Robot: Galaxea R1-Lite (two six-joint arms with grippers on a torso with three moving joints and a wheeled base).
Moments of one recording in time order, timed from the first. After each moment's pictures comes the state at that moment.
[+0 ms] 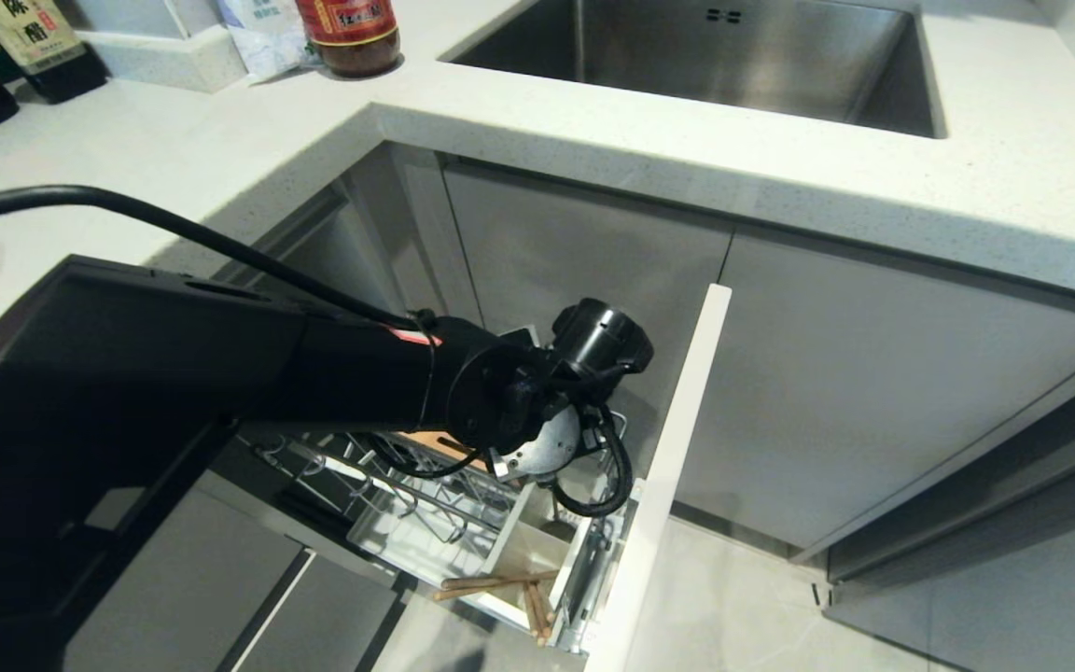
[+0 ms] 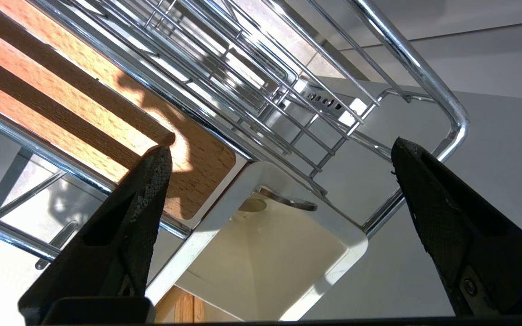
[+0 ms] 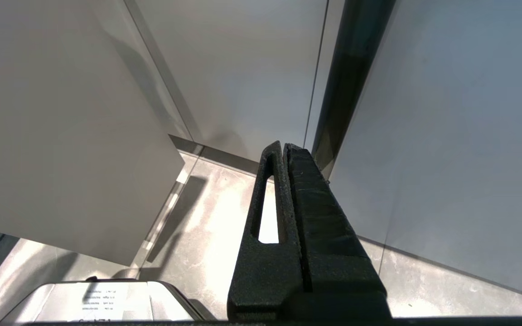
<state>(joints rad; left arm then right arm) -0.82 2.13 -1.61 0.40 0.56 -0.87 0.00 0.00 0.00 0.00 -0.01 0.04</state>
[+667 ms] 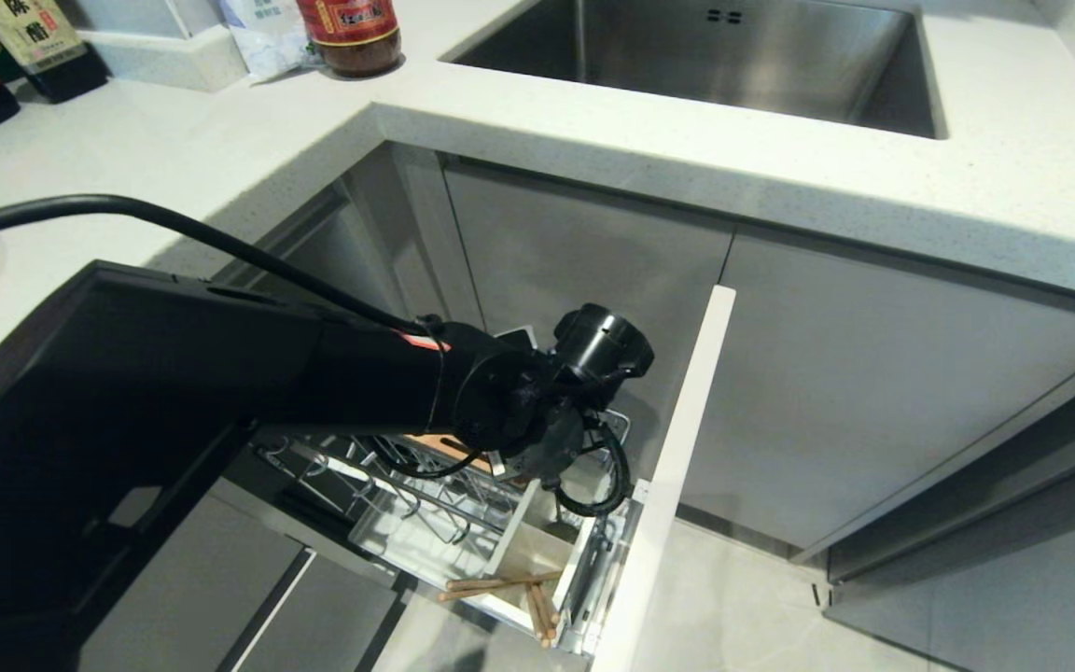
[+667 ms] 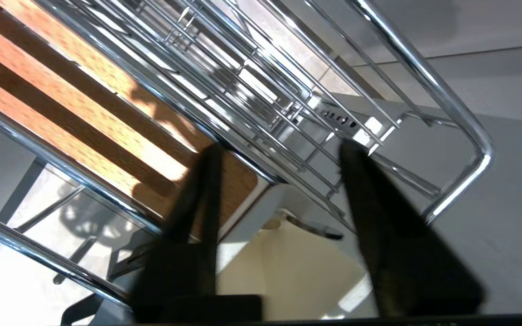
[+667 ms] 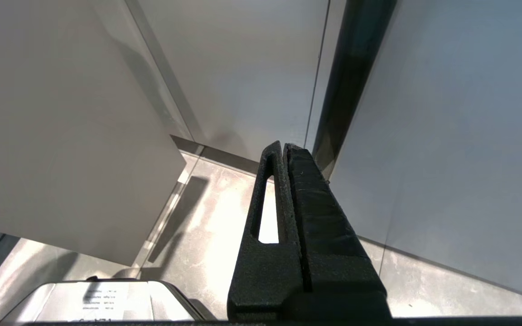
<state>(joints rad) -0.82 2.14 -1.61 0.40 0.62 -0.87 0.00 0.00 0.00 0.00 -0.01 0.04</state>
